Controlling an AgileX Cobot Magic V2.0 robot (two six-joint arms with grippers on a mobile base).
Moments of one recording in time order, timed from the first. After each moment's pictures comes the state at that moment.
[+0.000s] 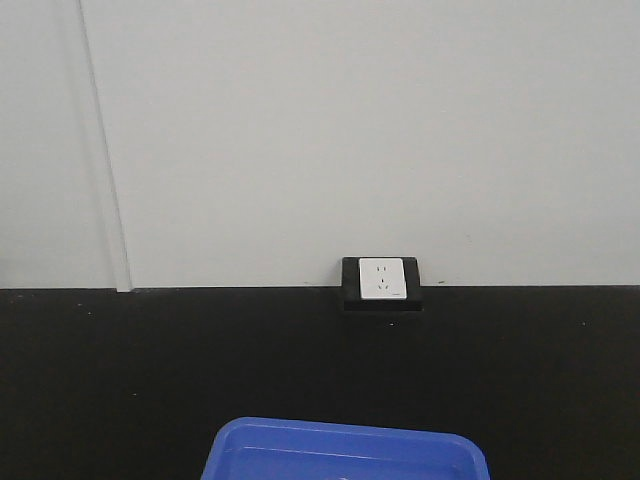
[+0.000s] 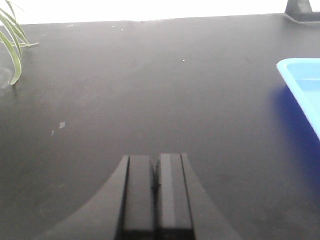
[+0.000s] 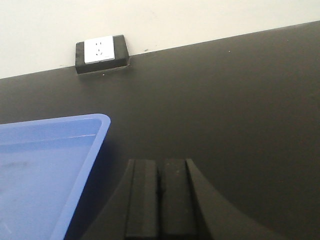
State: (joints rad) left arm 0.01 -0.01 0.03 0.03 0.36 -0.01; right arm 0.01 -0.01 0.03 -0.12 0.28 0.27
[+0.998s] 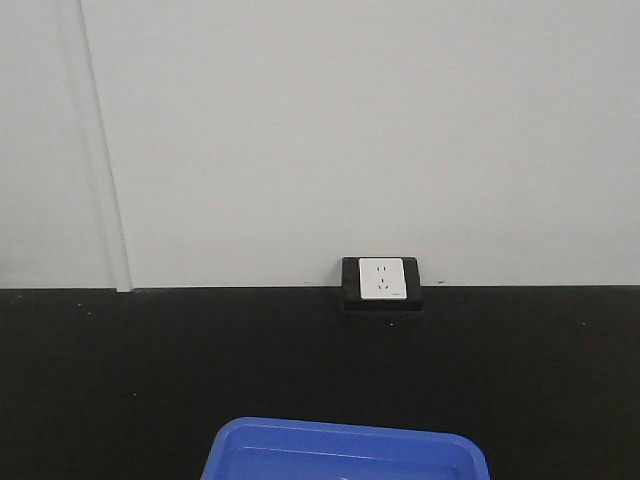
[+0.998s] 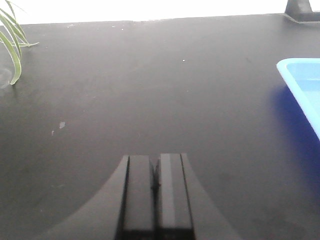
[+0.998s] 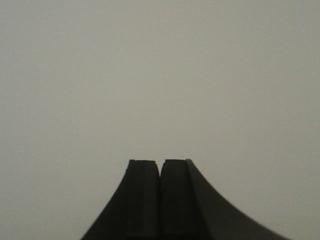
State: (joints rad) left arm 0.01 -0.01 0.03 0.03 0.36 -0.01; right arm 0.01 0.33 -0.45 -0.20 -0.17 0.22
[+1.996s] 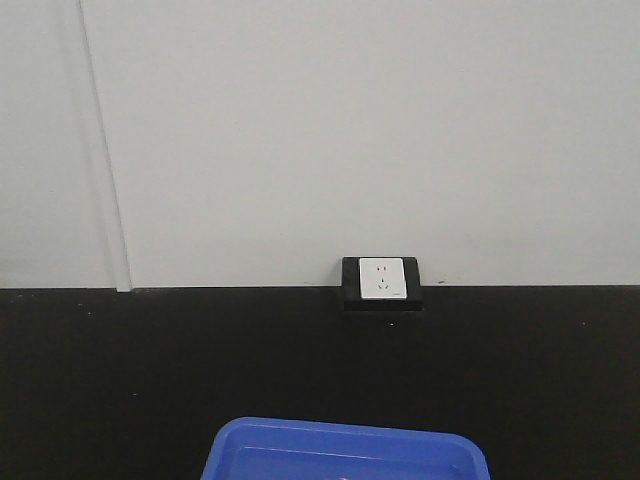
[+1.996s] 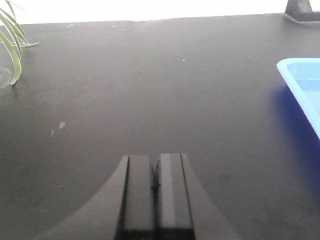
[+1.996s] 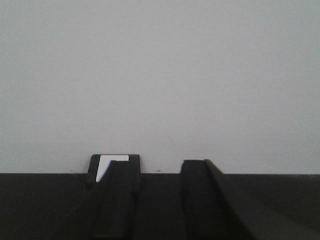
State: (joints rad) left arm 0.01 -0.01 0.03 0.03 0.36 -0.01; right arm 0.01 0.75 -0.64 -0.22 -0.04 0.22
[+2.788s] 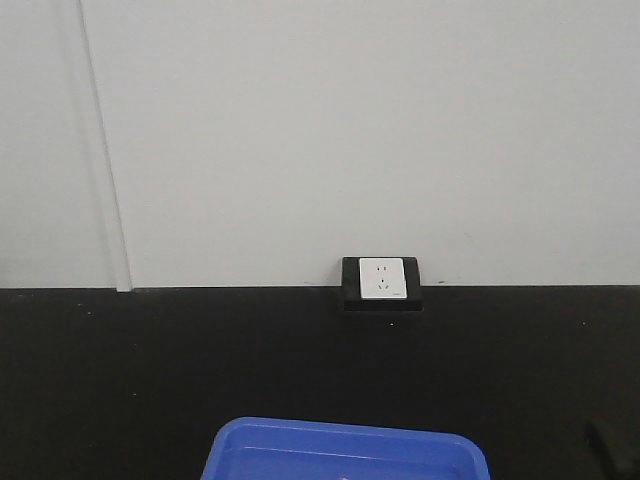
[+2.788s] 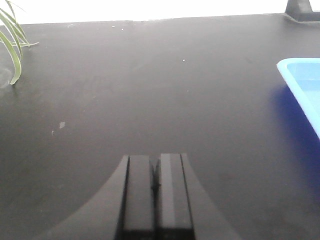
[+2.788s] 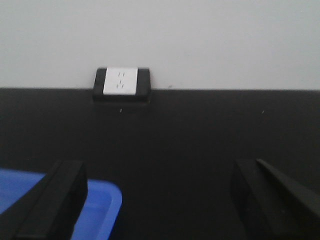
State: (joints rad) left arm 0.01 -0.01 0.03 0.03 0.36 -0.01; right arm 0.01 0.91 -0.26 -0.27 -0.33 0.23
